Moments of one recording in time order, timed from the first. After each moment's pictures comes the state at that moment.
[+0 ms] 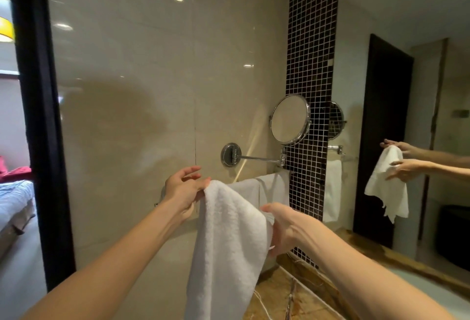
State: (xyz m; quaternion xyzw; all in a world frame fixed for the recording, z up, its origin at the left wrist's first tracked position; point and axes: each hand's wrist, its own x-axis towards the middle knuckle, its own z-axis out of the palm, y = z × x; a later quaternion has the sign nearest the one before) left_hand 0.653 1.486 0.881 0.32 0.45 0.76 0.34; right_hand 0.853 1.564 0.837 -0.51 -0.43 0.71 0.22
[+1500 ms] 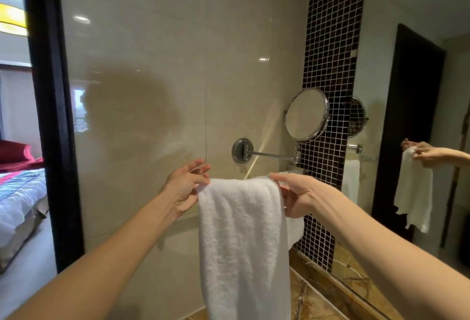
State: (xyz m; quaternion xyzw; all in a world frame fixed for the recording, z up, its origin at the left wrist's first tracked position) left_hand 0.629 1.493 0.882 0.31 0.40 0.75 0.42; right_hand 0.850 1.587 0.894 -0.46 -0.45 0.70 0.29
